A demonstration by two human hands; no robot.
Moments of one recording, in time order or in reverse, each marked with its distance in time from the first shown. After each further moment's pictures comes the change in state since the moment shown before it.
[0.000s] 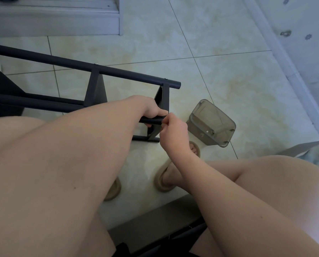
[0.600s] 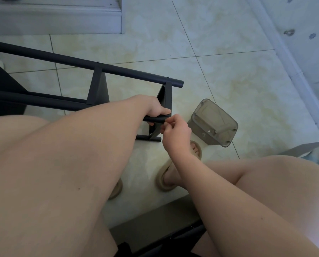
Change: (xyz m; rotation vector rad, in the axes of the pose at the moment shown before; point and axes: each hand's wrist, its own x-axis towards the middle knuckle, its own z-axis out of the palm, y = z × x) left_hand 0.002 0.001 0.001 0.026 0.025 0.036; right_hand -0.002 0.007 0.012 0.258 0.069 0.110
